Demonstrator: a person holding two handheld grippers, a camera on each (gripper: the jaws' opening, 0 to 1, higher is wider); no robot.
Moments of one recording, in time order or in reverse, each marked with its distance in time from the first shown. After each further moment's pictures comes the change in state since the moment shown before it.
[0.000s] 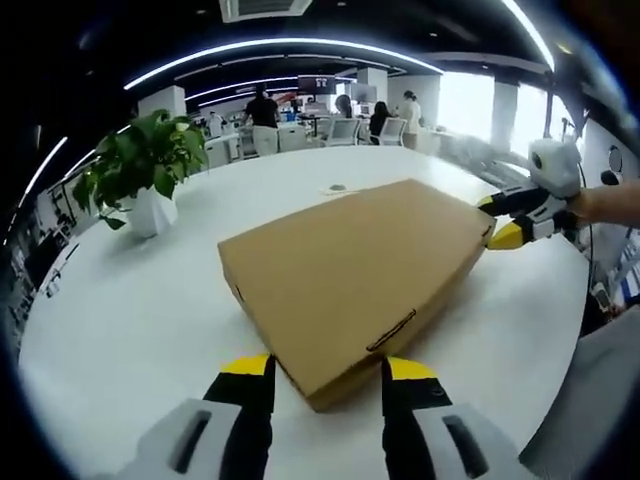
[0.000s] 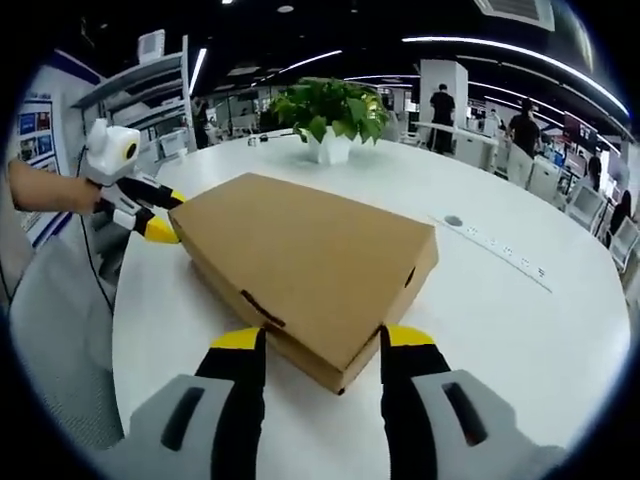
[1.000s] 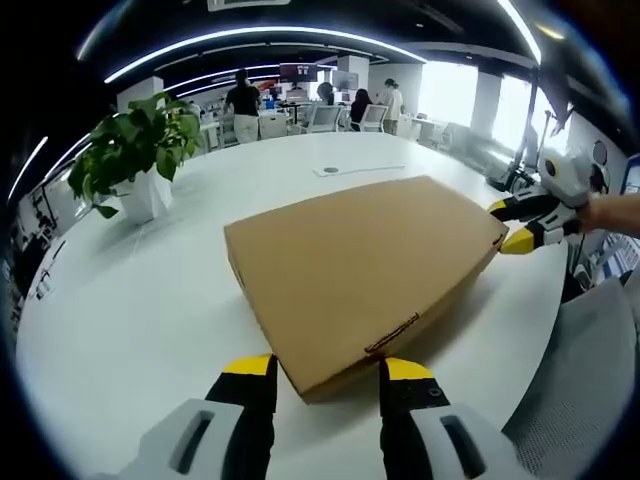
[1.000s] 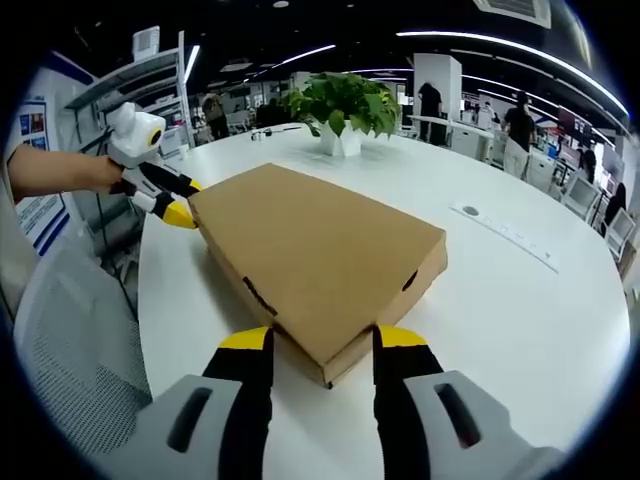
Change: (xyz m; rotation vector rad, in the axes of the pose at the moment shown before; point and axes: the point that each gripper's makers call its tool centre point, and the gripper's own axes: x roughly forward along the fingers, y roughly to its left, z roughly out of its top) left arm -0.033 0.029 -0.028 0.018 0.065 -0.092; right arm -0.009 0.073 -0.010 0.013 0.029 -0.027
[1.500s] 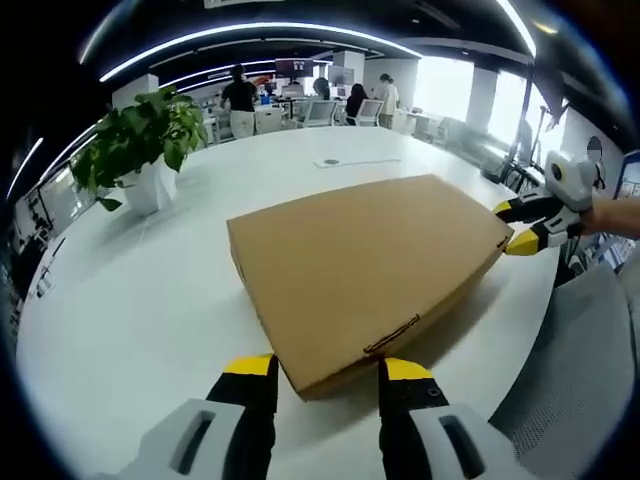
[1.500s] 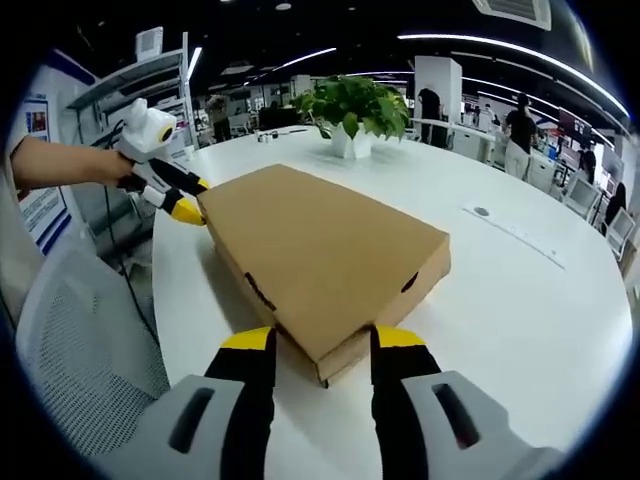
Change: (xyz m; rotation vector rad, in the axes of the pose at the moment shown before) left arm -0.022 0.010 -0.021 0.014 0.025 -0.017; right arm -0.002 0.038 -0.003 0.008 -0.020 0.006
